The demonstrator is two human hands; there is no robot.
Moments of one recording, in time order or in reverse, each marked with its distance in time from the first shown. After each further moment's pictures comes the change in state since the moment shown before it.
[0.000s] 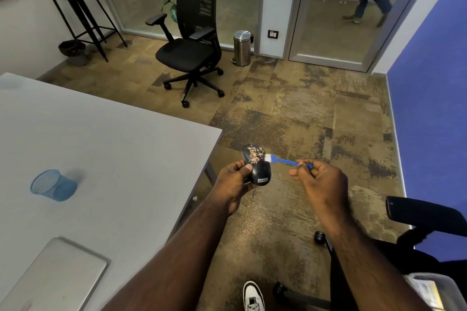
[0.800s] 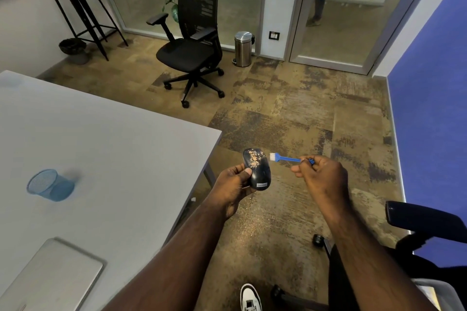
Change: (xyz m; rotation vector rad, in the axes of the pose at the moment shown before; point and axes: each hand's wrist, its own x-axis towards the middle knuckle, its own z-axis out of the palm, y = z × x) left_hand 0.005 -0.003 -0.003 0.008 -0.039 -0.013; right_hand 0.029 -0.001 0.002 -0.015 -0.015 0.087
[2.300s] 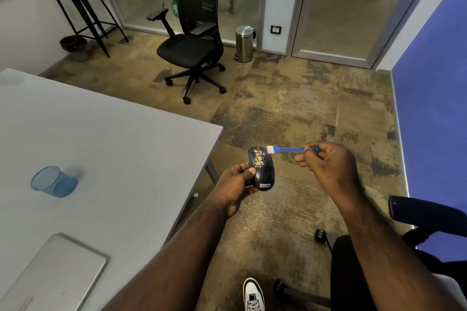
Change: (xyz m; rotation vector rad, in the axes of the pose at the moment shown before) left_hand 0.005 -0.012 -0.005 0.037 -0.039 -0.016; right_hand 0.015 0.000 -0.016 -0.035 -0.082 -0.101
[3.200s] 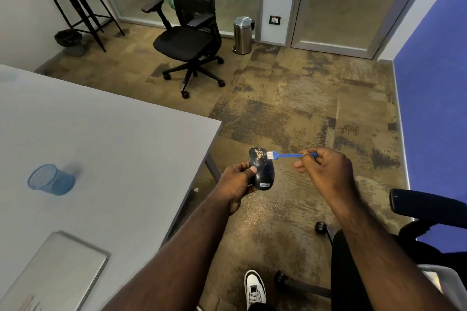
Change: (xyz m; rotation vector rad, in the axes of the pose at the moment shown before) left_hand 0.008 -0.007 0.005 0.069 0.070 -0.064; right_hand -0.011 0.017 0.010 -0.060 -0.013 0.041
